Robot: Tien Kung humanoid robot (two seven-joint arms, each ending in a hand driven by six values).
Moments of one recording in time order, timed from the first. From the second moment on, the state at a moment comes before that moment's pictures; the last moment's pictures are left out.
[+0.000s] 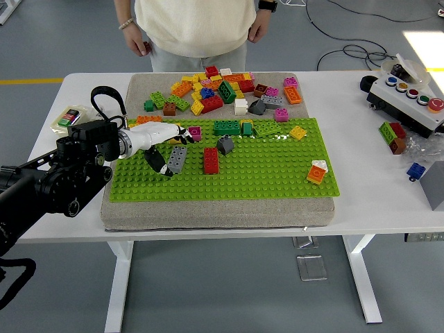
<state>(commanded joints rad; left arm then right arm) -0.95 0.16 -0.68 -0.58 1.93 -0.19 -0.22 0.05 -0.11 1.36 0.18 -1.46 0.06 -0.03</state>
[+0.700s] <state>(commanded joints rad) -0.98 0.17 -0.62 -0.54 1.91 -0.20 -0.22 0.05 -0.11 1.37 0.18 -1.46 0.06 -0.03</state>
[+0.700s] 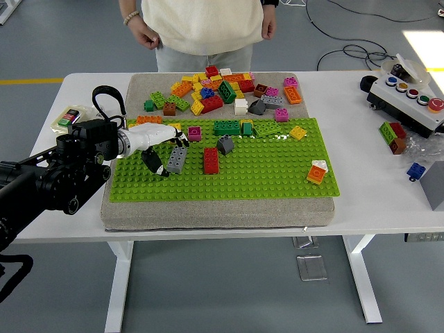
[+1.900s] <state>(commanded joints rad) -0.99 0.16 -0.62 -0.54 1.86 -0.20 -0.21 0.05 -0.11 1.37 0.18 -1.46 0.06 -0.03</state>
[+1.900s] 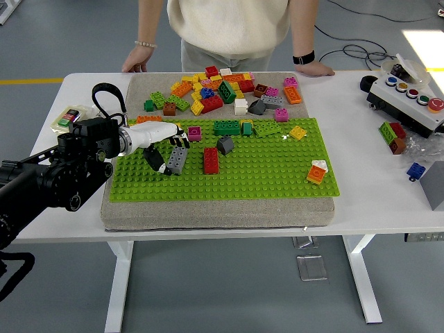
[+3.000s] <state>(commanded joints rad) -0.87 0.22 -0.91 -0.67 1.95 -0.26 -0.12 0.04 -0.12 1.40 0.18 -1.47 0.06 -0.03</state>
